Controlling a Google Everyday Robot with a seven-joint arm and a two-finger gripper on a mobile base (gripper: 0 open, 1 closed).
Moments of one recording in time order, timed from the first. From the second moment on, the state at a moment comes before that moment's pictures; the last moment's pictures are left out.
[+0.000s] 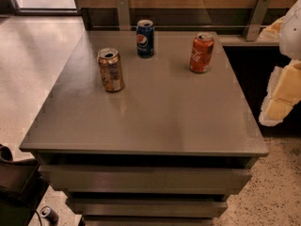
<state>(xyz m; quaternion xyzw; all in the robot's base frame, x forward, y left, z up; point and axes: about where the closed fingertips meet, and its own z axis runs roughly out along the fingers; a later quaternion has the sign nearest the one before) 0.438 -0.214 0.986 -0.60 0.78 -0.05 0.17</state>
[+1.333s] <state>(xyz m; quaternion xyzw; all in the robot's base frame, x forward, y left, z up) 0.480 -0.178 0.963 -0.54 0.77 0.05 0.34</state>
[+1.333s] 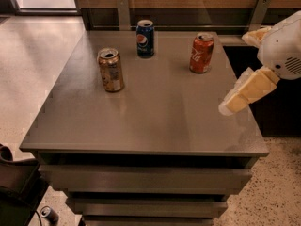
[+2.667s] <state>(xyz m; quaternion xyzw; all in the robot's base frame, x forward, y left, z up) 0.549 -0.086 0.962 -0.44 0.69 0.18 0.54</state>
